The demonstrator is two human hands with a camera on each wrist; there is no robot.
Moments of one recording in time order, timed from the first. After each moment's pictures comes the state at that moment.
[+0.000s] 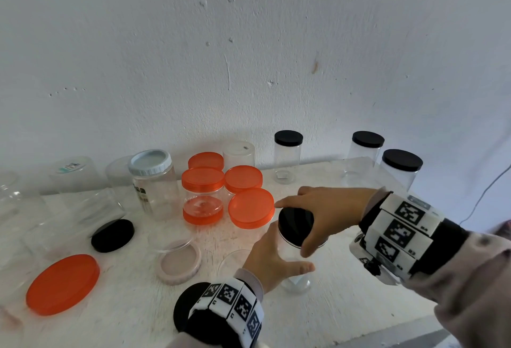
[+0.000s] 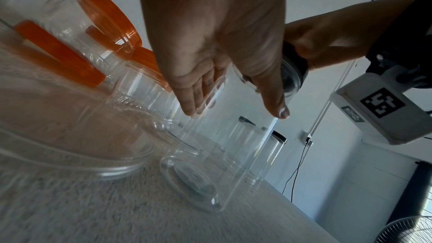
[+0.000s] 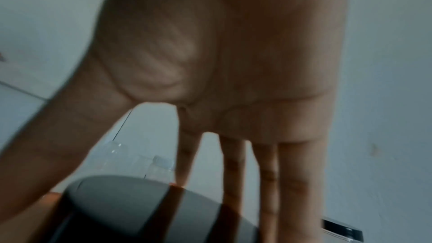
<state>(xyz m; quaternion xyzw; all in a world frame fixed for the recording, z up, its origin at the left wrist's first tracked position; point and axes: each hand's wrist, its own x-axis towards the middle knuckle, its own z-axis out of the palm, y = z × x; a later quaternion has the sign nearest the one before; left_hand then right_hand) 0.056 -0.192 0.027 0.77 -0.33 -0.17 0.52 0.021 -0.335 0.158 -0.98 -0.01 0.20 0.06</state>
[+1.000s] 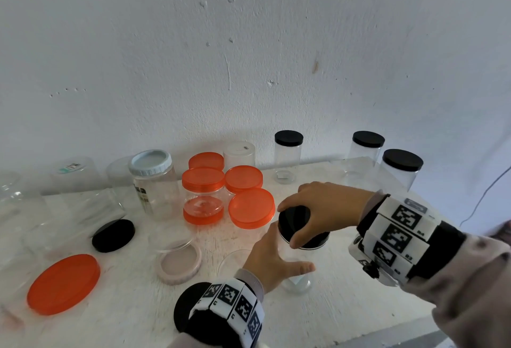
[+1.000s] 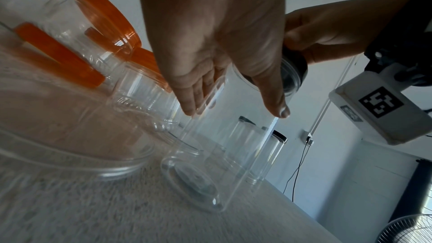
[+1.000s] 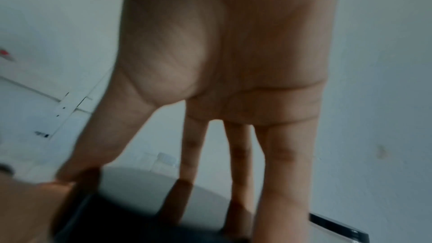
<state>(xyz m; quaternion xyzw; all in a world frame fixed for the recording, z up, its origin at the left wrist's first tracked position) 0.055 -0.192 0.029 0.77 -0.34 -0.16 0.52 0.022 -0.336 0.155 -0.99 -0.04 0.12 0.05</state>
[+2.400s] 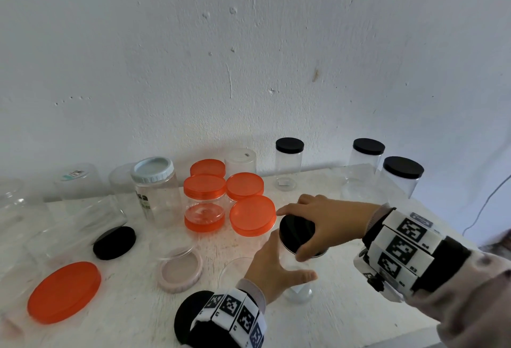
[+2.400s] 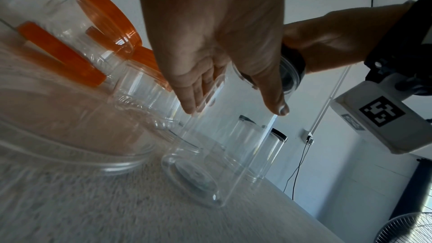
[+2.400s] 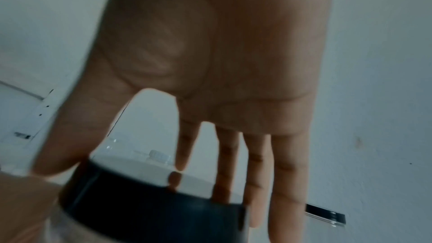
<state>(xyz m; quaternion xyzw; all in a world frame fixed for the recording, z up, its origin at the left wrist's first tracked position) 0.054 -0.193 0.025 0.78 -0.33 -0.16 0.51 0.019 -0.339 0.147 -0.98 -0.03 0.16 0.09</state>
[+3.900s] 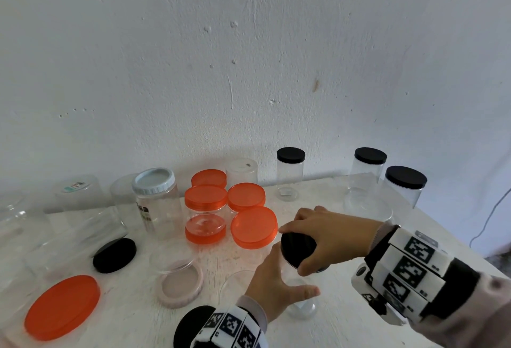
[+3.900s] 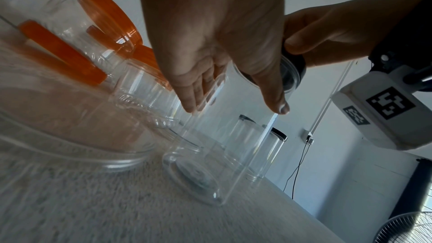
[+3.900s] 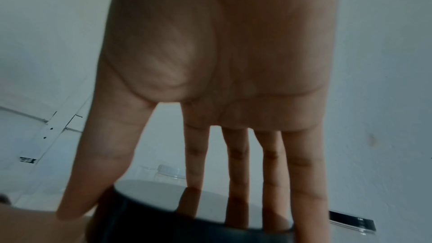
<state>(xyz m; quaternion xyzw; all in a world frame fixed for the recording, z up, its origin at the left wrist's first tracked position) 0.054 -0.193 0.024 0.77 -0.34 -0.16 0.52 0.014 -0.332 0.153 -0.99 -0.05 0.15 0.06</state>
